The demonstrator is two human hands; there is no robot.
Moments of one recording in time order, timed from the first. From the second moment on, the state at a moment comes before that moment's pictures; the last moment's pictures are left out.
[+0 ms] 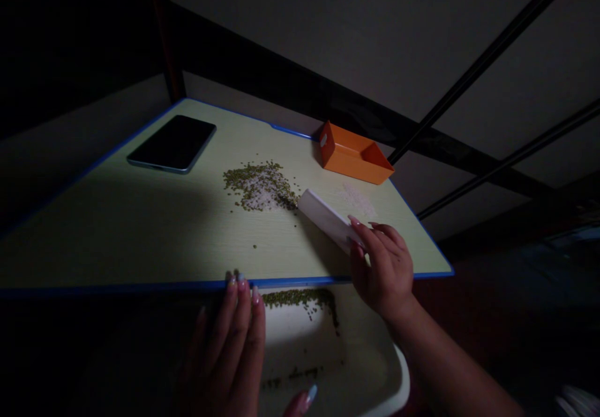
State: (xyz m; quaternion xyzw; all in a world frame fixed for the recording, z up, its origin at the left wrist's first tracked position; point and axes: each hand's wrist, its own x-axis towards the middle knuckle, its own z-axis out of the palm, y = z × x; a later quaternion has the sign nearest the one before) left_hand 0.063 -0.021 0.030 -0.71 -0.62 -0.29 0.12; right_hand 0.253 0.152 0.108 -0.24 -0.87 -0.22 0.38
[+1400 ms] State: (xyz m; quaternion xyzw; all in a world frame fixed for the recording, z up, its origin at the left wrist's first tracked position) left_hand 0.065 -0.022 0.034 -0.71 -0.63 -0.29 0.11; right_hand 0.263 0.149 0.110 -0.20 -0.88 -0.17 0.39
